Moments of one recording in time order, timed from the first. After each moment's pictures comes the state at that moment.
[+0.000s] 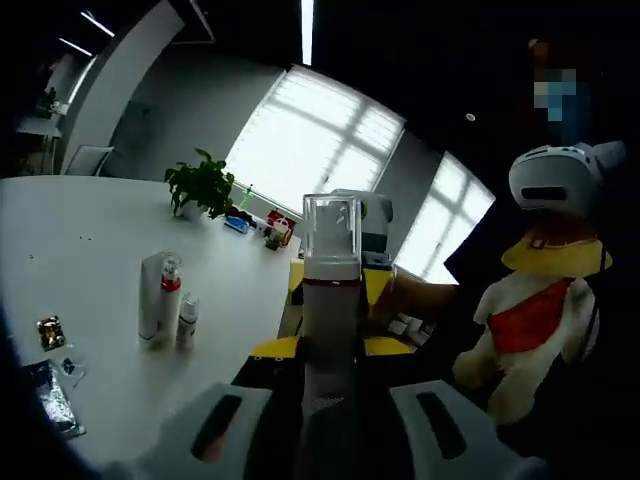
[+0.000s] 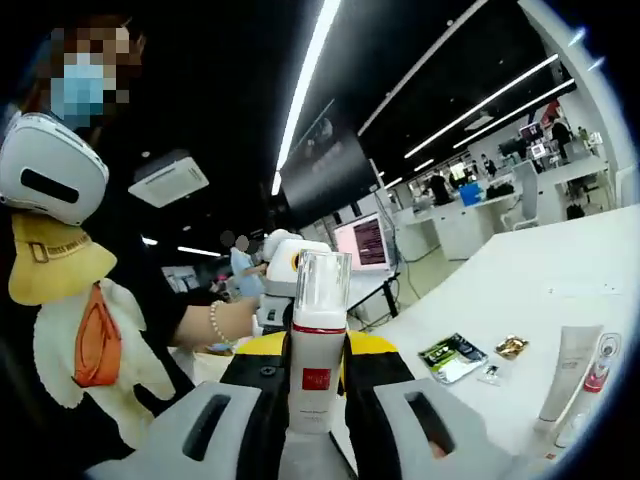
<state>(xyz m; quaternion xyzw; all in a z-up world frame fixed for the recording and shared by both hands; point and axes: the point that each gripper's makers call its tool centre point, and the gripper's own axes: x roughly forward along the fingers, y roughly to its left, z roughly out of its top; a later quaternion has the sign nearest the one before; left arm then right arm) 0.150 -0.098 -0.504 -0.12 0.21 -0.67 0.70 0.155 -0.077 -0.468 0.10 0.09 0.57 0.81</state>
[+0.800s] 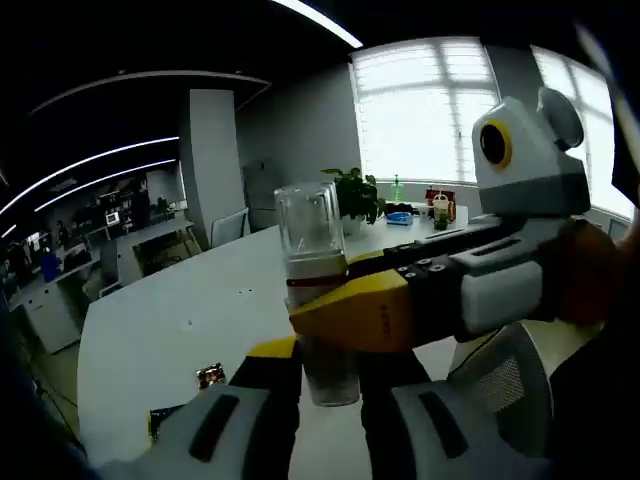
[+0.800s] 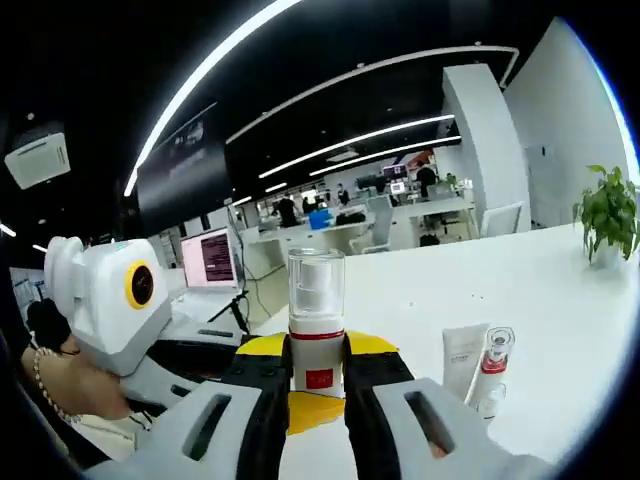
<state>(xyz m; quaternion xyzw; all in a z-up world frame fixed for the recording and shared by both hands) 0.214 -0.112 -0.517 0.09 0.13 -0.39 0.91 0.218 -0.106 -0.487 0.07 0.10 0.28 0.95</state>
